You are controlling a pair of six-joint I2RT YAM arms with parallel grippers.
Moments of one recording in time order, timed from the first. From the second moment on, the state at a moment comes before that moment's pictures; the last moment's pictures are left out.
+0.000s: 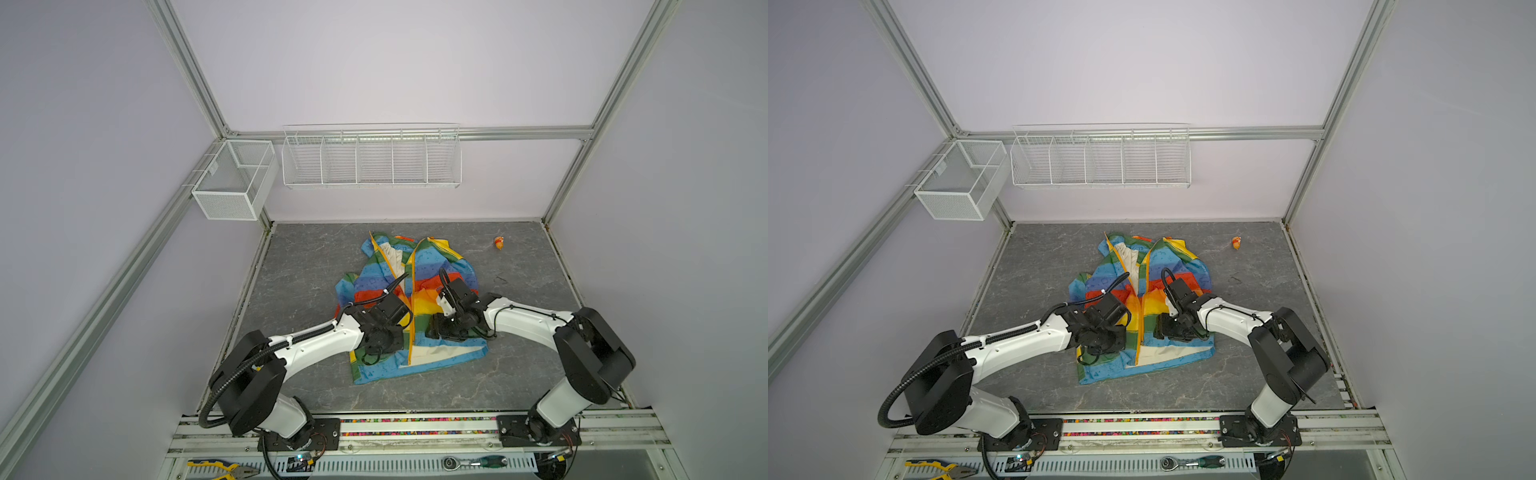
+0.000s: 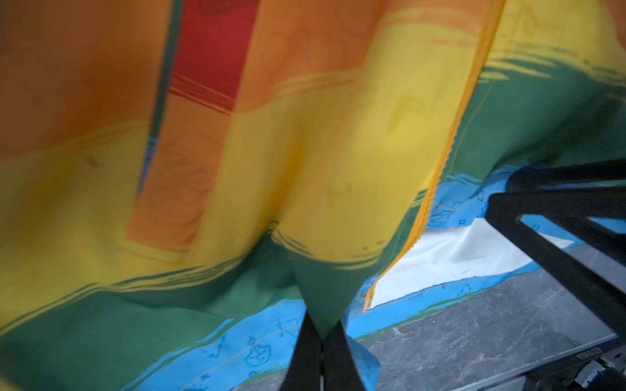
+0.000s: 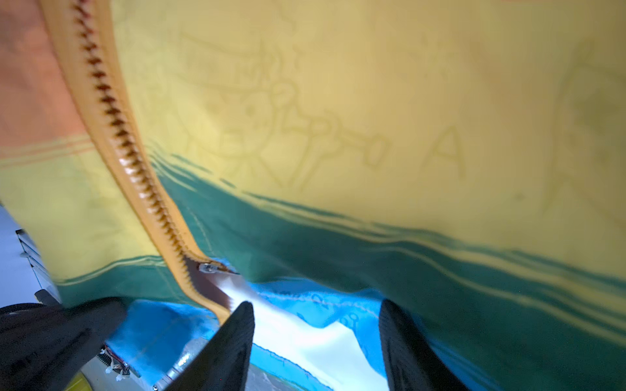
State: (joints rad) left arm -0.87 1.46 0.90 -0.66 0.03 -0.87; right arm 0.66 1.64 0.91 -0.47 -0.30 0.65
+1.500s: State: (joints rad) left arm -0.64 0.77 0.85 -0.63 -0.12 -0.64; right arm 0.63 1.17 1.07 -0.53 0.11 0.49
